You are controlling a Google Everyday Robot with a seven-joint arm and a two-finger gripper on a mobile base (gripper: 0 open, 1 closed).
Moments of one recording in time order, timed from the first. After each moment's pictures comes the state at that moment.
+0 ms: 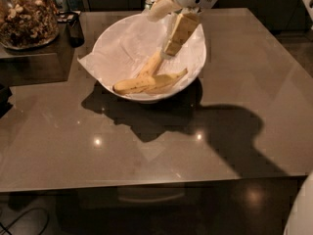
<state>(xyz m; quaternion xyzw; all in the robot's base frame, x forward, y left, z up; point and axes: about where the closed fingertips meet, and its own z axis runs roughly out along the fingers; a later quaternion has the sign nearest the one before) 0.577 -0.021 1.007 -0.78 0.56 0.12 0.27</state>
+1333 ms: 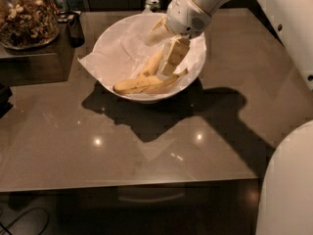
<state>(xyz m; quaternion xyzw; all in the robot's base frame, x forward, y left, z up) 0.592 -0.013 0.940 -0.76 0.57 0.20 0.24</state>
